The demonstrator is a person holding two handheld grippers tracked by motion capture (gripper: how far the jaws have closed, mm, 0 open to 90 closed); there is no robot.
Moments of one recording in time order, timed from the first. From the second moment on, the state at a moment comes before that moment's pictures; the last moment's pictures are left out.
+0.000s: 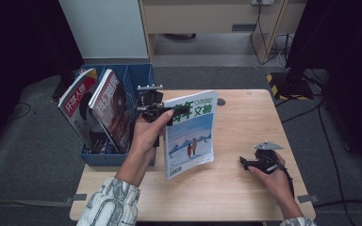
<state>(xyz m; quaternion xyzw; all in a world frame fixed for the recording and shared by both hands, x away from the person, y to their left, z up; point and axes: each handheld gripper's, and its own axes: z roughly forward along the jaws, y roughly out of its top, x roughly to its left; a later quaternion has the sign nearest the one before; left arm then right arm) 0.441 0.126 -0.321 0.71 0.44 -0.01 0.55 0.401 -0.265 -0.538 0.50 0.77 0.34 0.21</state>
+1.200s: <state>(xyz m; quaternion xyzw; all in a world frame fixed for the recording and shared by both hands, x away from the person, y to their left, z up) 0.426 0.178 -0.292 0.68 0.48 0.03 0.55 0.400 -0.264 -0.538 0.50 0.77 0.34 0.21</state>
